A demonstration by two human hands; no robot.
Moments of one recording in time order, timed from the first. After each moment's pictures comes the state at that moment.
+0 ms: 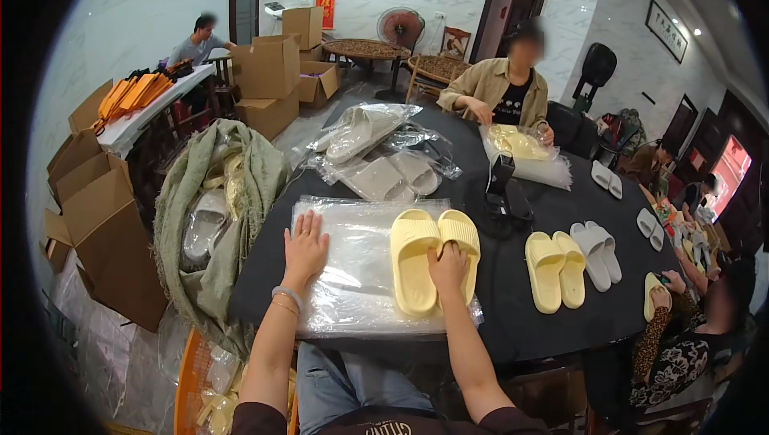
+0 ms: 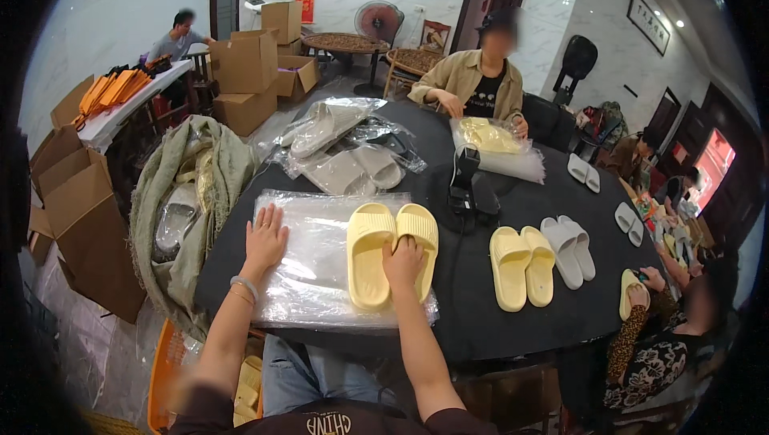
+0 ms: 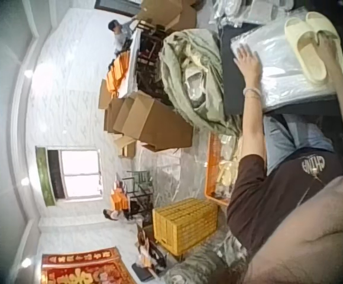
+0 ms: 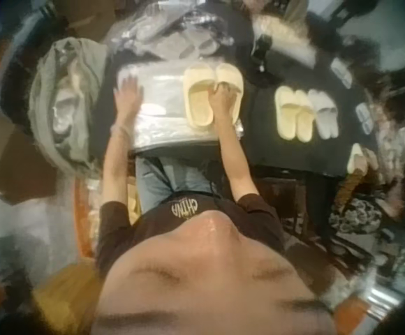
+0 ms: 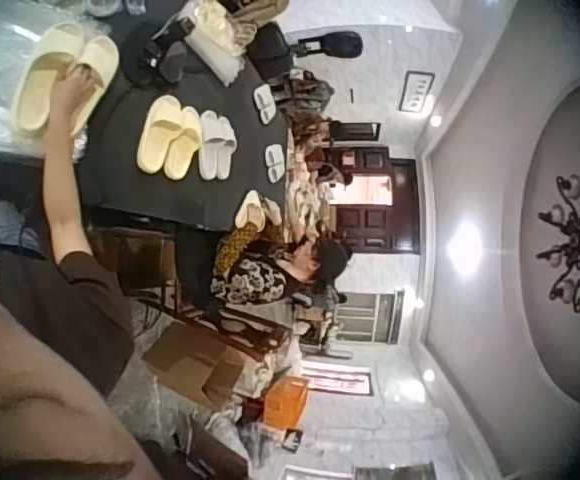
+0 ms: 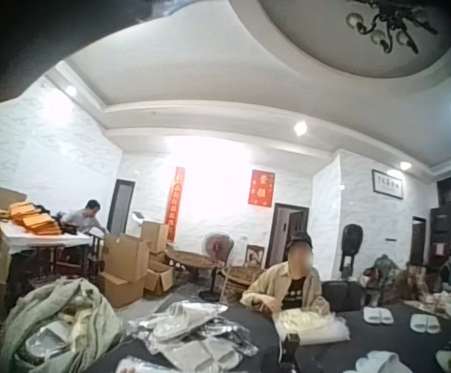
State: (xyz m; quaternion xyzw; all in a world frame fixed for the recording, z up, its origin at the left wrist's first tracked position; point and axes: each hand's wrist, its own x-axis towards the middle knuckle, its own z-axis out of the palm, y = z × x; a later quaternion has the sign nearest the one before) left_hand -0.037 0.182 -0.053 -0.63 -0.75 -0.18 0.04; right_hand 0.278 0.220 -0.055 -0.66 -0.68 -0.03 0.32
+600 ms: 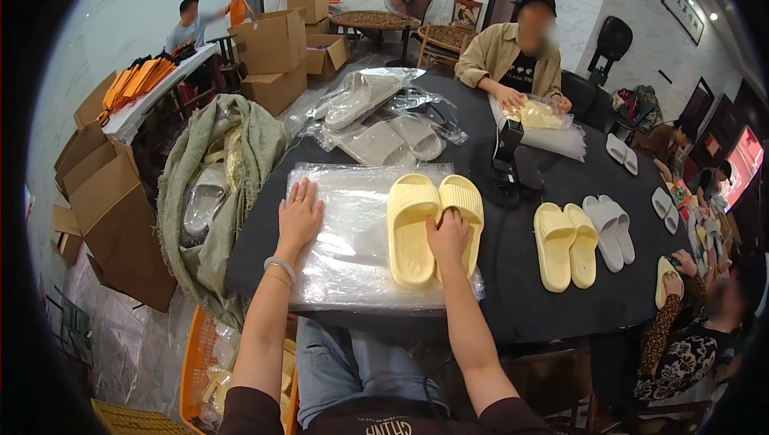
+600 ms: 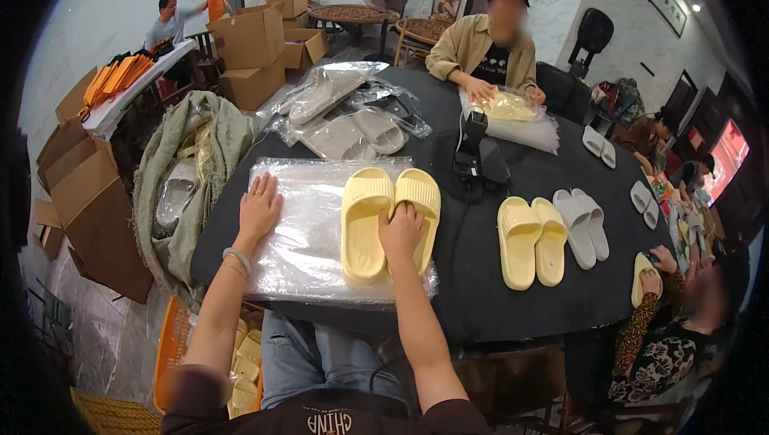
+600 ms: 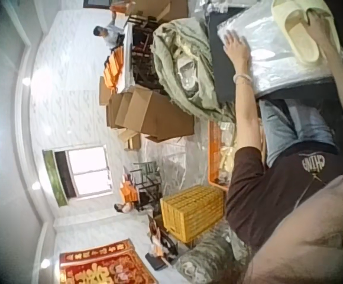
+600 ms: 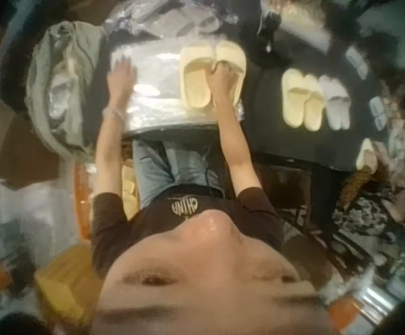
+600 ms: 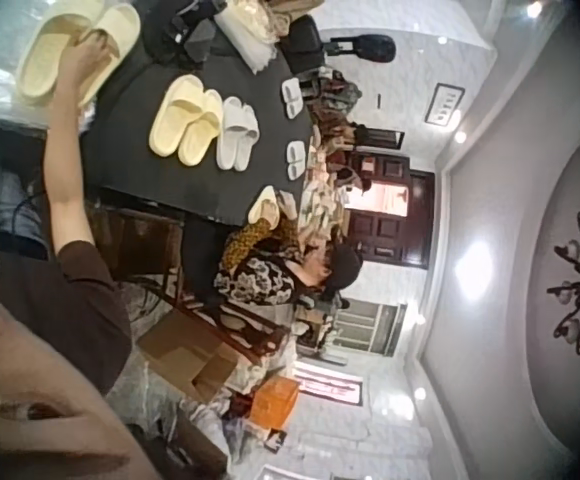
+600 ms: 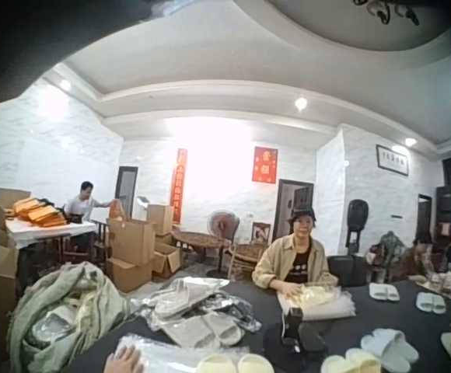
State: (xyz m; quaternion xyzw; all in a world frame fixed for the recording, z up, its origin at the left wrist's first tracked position) left_hand -0.035 0.184 -0.054 -0.63 -0.75 -0.21 0.06; right_hand 0.279 0.215 -0.048 -0.65 -0.68 0.00 0.34
